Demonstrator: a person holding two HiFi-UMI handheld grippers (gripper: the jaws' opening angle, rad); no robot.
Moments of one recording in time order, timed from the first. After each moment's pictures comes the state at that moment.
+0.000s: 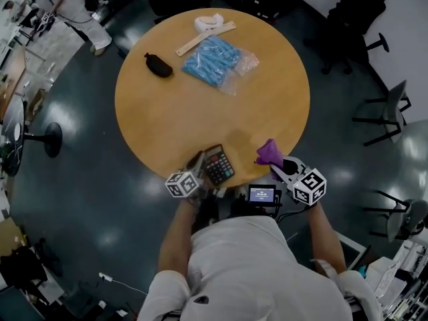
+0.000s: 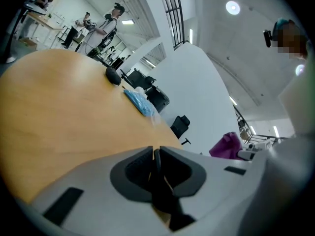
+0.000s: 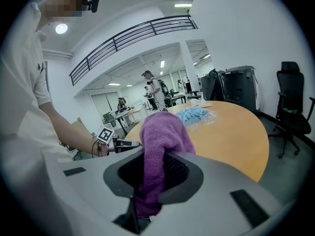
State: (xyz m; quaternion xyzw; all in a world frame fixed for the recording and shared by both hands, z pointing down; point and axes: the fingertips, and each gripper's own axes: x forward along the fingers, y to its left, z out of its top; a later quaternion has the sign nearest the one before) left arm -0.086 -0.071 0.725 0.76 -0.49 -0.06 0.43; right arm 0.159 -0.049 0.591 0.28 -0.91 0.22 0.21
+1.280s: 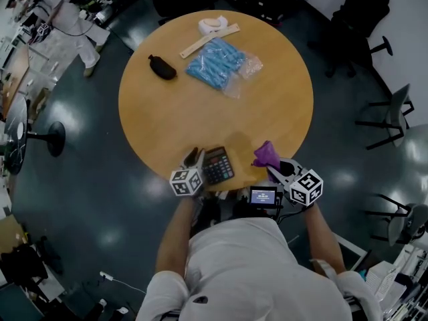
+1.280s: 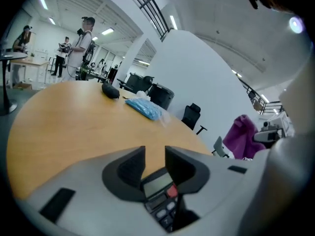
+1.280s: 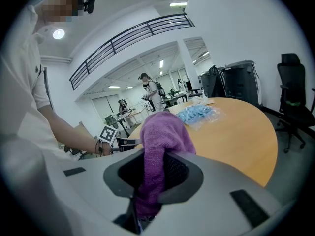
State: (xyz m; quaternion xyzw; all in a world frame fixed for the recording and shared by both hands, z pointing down) left arm -0.105 -0.092 0.719 0.76 -0.55 0.07 0.35; right arm 0.141 -0.056 0.600 0.27 -0.91 0.25 0.19
